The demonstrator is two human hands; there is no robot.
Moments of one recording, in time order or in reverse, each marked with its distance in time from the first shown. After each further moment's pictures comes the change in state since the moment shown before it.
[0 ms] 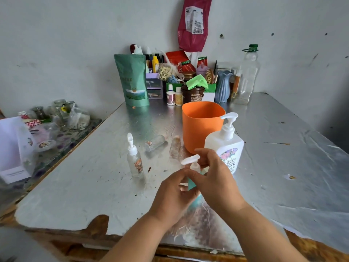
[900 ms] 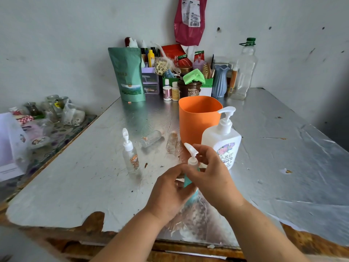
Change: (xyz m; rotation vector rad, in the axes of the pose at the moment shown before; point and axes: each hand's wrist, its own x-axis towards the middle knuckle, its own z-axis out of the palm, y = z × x) left_hand -0.001 0.000 -0.002 -0.047 -0.018 0.015; right_hand -0.001 0.006 0.003 0.197 -0.010 0.055
